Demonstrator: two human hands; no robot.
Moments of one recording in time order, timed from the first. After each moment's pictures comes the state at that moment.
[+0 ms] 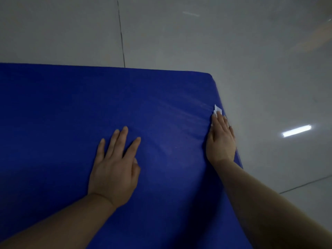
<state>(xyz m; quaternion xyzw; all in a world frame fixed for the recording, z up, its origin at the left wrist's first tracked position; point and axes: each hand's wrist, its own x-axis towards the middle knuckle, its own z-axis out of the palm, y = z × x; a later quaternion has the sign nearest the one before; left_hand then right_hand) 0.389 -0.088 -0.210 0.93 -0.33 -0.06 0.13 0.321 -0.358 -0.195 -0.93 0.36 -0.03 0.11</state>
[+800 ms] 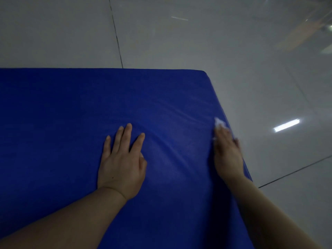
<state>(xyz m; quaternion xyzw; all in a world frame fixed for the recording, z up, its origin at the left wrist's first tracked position) 0.389 -0.089 -0.209 0.94 -0.33 -0.04 0.12 0.265 -0.333 -0.188 -0.94 0.33 -0.02 0.09</state>
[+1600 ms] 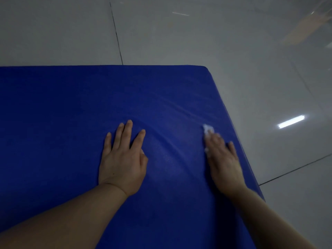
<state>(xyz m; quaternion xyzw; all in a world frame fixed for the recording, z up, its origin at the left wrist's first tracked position) 0.389 -0.090 -0.209 0.94 -0.33 -0.06 0.11 0.241 -0.308 -0.187 -0.97 0.23 0.01 0.10</state>
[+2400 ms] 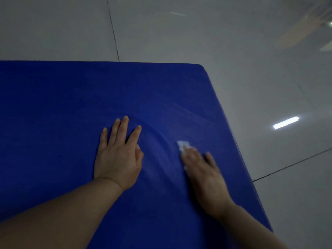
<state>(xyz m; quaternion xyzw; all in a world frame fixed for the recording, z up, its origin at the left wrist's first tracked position) 0.389 -0.091 -0.205 0.93 -0.32 -0.08 0.13 0.221 -0.267 -0.190 -0.99 0.10 0.03 0.10</state>
